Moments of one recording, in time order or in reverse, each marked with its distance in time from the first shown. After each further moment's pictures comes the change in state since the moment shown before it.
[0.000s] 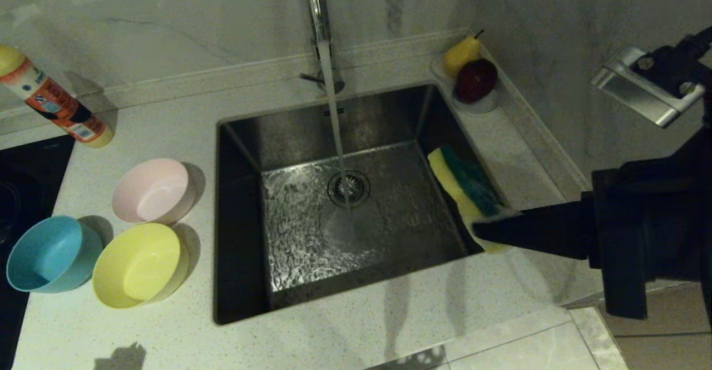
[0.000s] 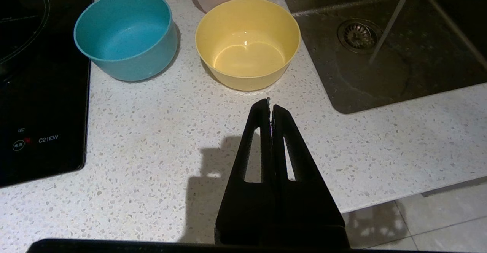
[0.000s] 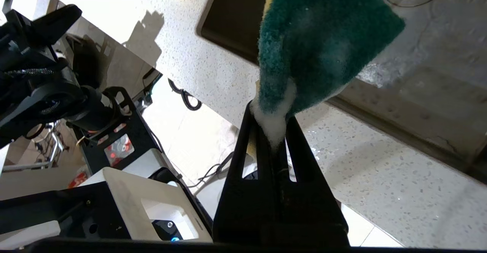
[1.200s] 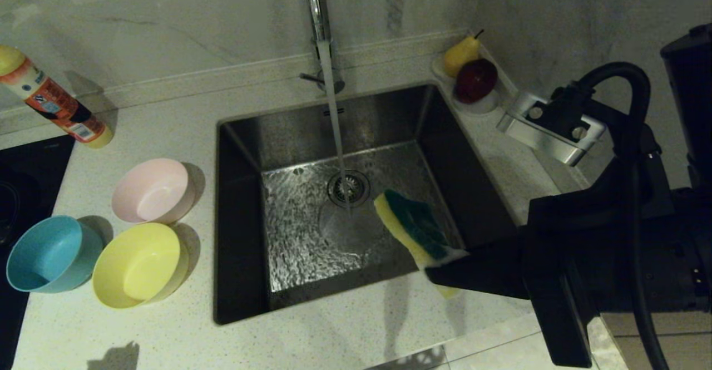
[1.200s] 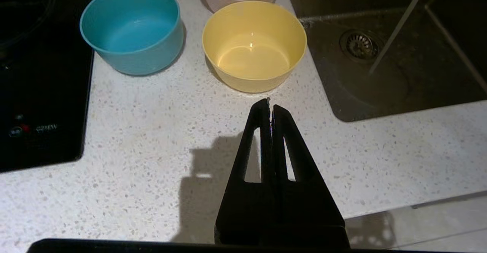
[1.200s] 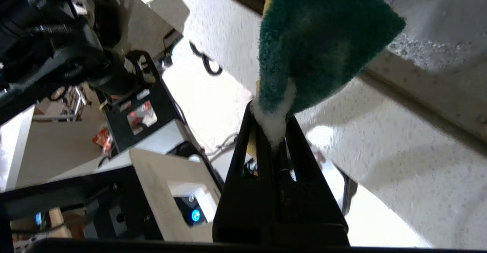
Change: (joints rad) left arm 0.000 0.000 0.000 -0.007 0.030 -0.062; right arm 0.110 0.110 -0.091 0.104 0.016 0.011
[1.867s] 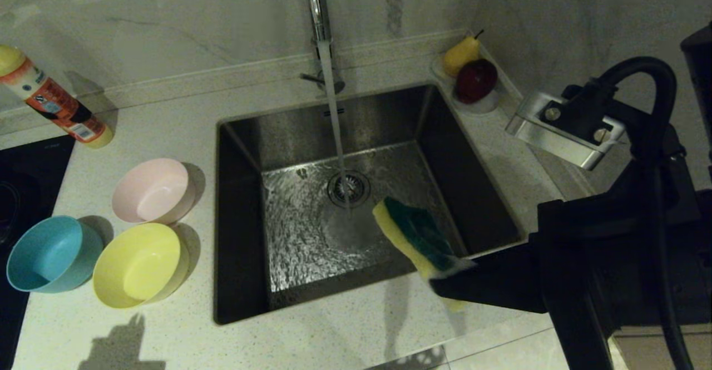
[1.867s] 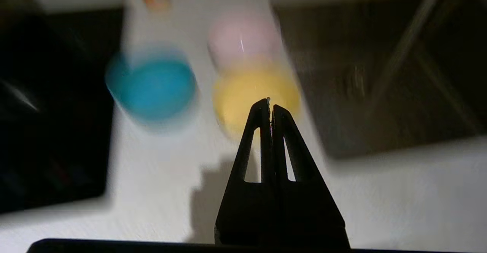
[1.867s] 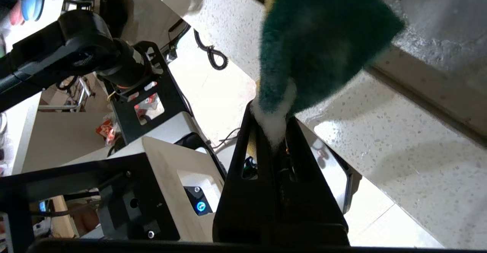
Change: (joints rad) left arm -0.001 0.068 -0.212 0.048 0.017 0.018; right arm 0.026 -0.011 -0.024 0.045 0.003 -0.004
